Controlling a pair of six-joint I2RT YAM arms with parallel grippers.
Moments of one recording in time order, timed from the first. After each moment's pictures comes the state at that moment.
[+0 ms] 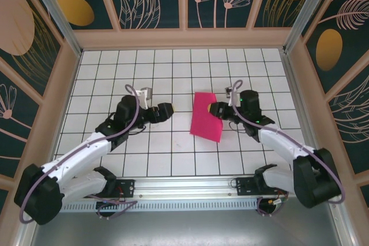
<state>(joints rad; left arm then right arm) -0.59 1.04 0.61 0.00 0.24 -0.72 0.35 1.15 0.53 0.16 -0.61 0.62</state>
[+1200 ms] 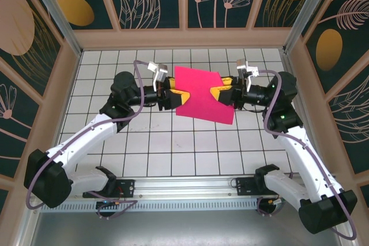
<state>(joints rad) -0.58 1.23 0.92 0.40 0.89 -0.51 0.32 0.93 0.92 0.14 -1.09 0.39</state>
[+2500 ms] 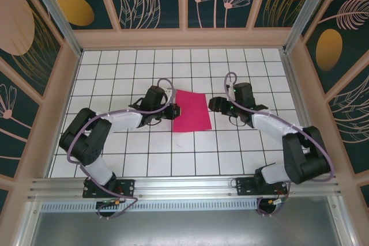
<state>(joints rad) -0.58 1.69 0.83 0.11 0.35 -0.47 0.36 1.42 0.69 -0.05 -0.37 0.53</state>
